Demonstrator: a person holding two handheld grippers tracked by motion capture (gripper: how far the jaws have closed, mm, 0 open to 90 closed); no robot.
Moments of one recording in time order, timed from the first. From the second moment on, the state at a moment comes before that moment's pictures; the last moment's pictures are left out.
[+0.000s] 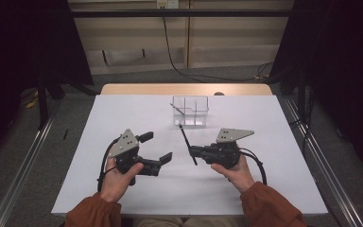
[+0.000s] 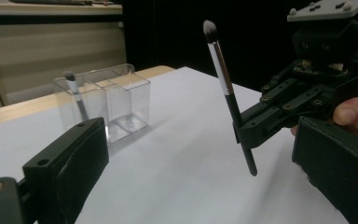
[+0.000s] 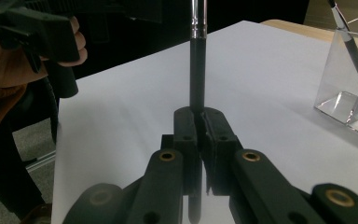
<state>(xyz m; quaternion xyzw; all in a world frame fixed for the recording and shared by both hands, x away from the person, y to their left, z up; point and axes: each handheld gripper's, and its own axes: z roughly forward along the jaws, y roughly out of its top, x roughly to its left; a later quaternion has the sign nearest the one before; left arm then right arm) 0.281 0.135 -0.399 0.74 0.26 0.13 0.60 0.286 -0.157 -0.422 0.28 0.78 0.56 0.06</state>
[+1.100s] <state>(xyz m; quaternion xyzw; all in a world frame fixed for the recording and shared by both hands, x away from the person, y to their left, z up) 0.299 0.084 -0.398 0.74 0.26 0.11 0.61 0.285 -0.157 -0.425 0.28 0.78 0.56 0.06</state>
